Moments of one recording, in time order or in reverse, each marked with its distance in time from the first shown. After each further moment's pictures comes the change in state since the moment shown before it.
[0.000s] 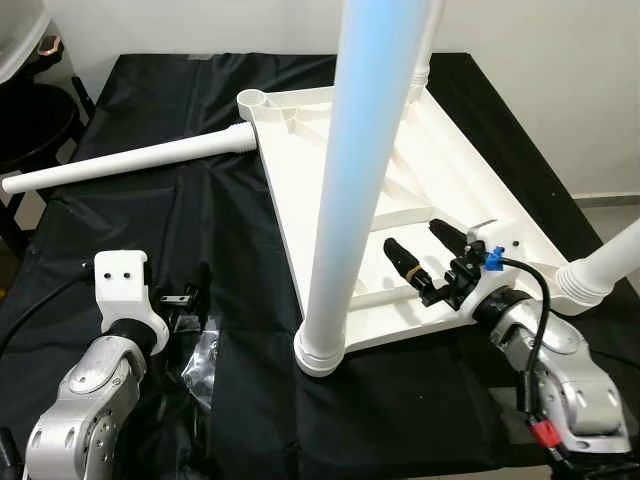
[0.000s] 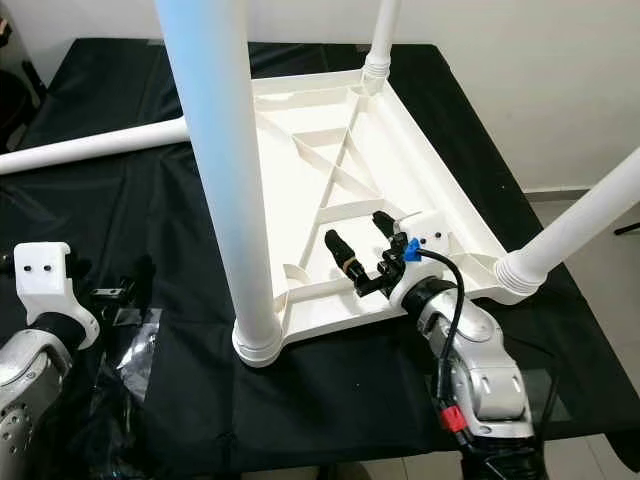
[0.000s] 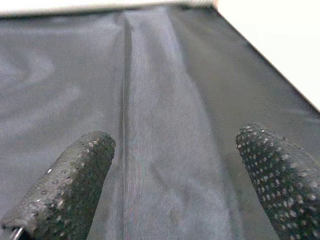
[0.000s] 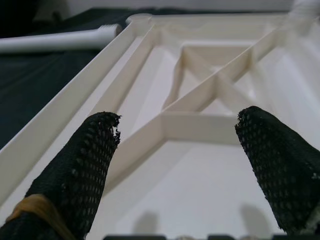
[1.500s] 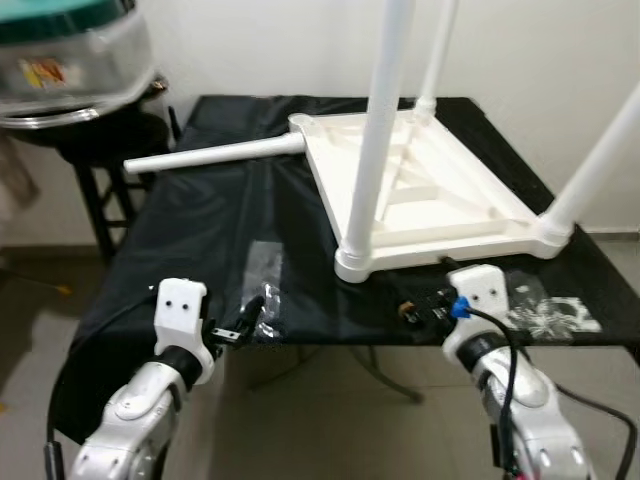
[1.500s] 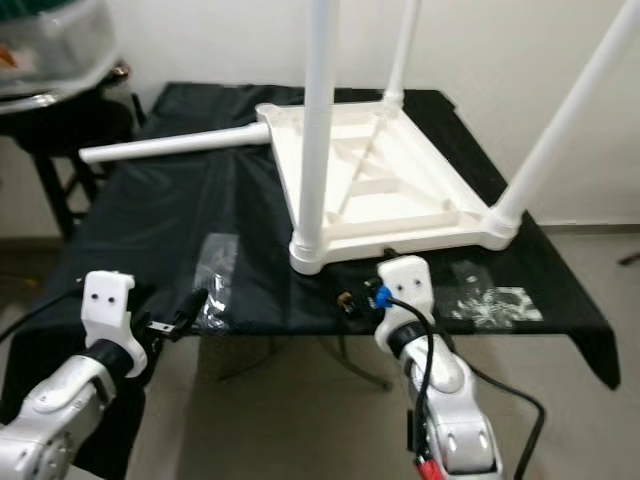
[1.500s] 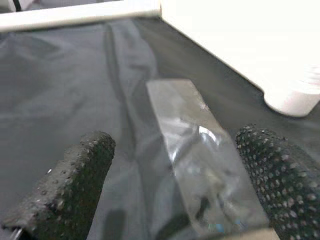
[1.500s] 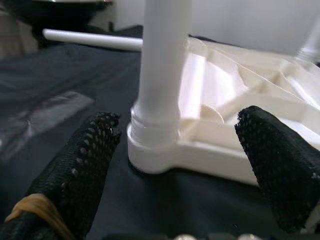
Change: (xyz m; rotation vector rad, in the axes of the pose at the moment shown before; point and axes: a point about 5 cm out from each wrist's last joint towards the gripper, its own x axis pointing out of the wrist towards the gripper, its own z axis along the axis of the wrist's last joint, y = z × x) left arm -0.003 -0.044 -0.026 0.025 -0.014 -0.173; right arm 0.002 0.018 -0.020 -0.157 0.007 -0.001
